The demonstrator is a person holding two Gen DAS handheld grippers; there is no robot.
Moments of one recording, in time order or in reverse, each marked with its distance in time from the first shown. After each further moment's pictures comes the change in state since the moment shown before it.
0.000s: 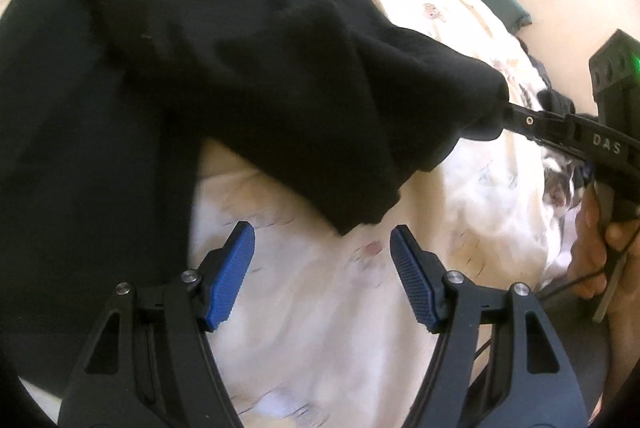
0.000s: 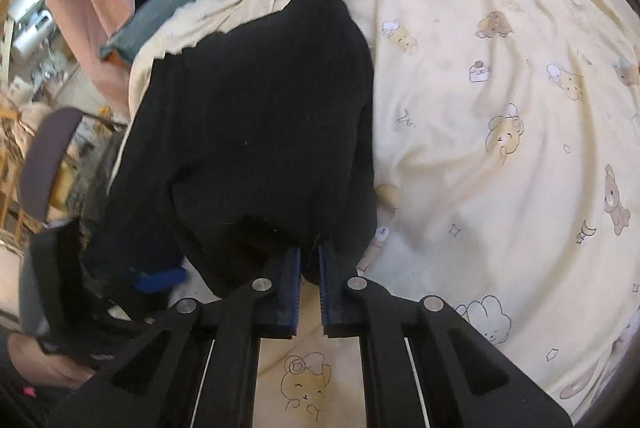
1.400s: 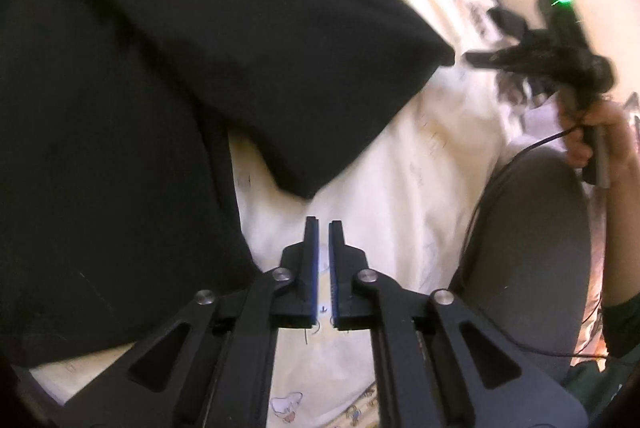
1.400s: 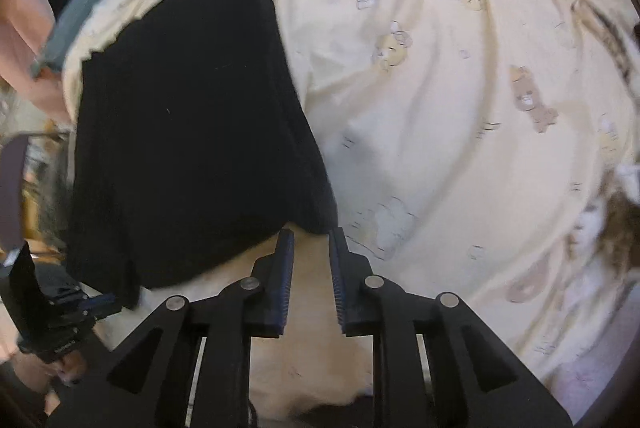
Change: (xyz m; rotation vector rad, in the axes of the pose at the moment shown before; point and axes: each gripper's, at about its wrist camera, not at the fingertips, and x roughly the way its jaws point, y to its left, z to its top) left arm -0.049 0.015 -0.030 0.190 0.270 -0.094; right arm -0.036 -0.032 -0.014 0.192 0.212 -0.225
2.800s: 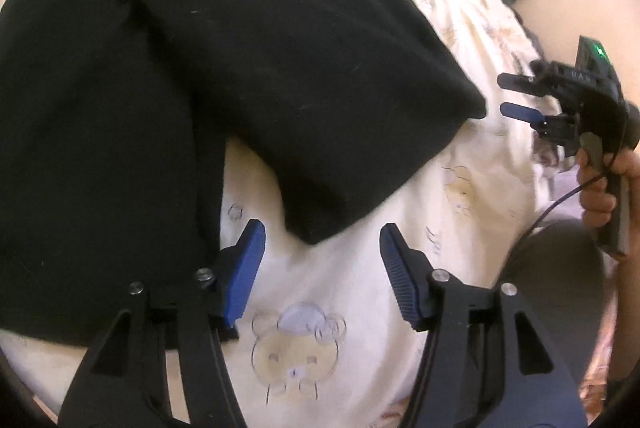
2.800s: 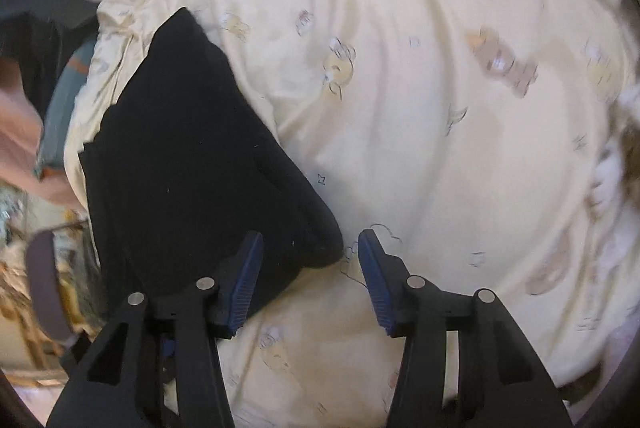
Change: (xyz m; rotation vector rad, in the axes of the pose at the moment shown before) left arm 0.033 -0.005 0.014 -0.162 -0.137 0.092; right arm 0.024 -0.046 0.011 0.343 -0.062 0.167
